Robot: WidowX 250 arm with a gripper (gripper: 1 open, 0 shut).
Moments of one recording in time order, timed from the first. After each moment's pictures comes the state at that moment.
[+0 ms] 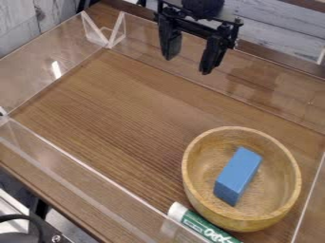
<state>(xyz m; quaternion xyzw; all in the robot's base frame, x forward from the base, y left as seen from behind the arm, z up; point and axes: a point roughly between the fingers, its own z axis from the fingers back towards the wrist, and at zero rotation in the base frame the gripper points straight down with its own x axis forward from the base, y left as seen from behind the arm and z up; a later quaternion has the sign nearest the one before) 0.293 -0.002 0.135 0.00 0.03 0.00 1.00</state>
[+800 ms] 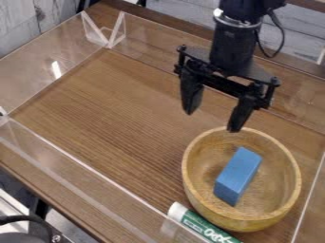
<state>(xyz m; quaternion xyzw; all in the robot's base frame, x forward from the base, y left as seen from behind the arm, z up) 0.243 -0.071 0.117 0.00 0.04 0.01 1.00</state>
